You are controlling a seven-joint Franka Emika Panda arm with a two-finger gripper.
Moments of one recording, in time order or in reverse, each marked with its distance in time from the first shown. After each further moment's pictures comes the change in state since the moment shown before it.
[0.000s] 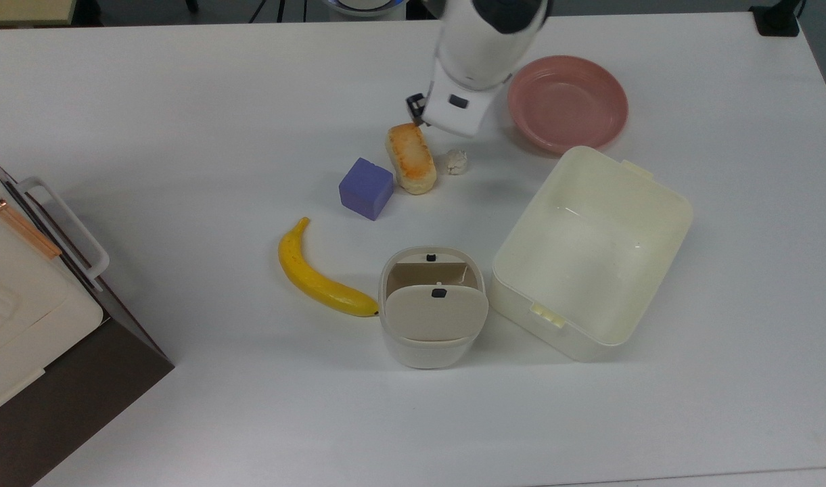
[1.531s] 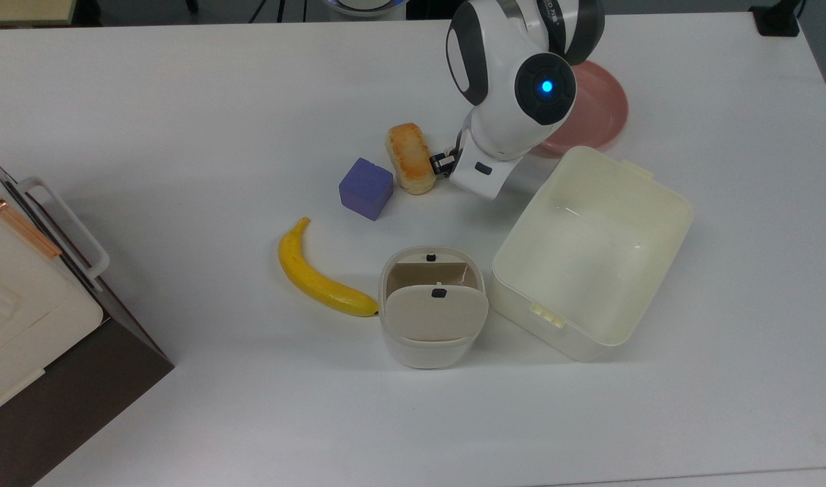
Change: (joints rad) arm 0.059 0.191 -0.010 -0.001 -0.068 0.198 0.130
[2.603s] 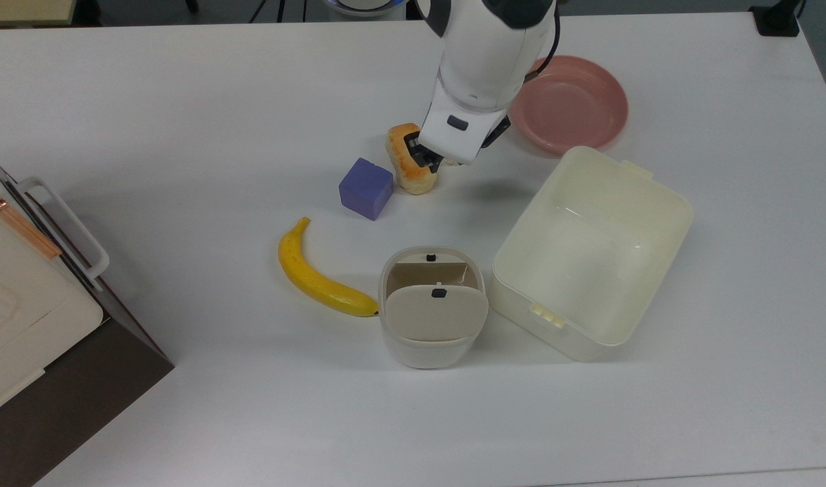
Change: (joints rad) arm -0.070 -0.111 -0.008 0.119 -0.004 -0.041 -0.065
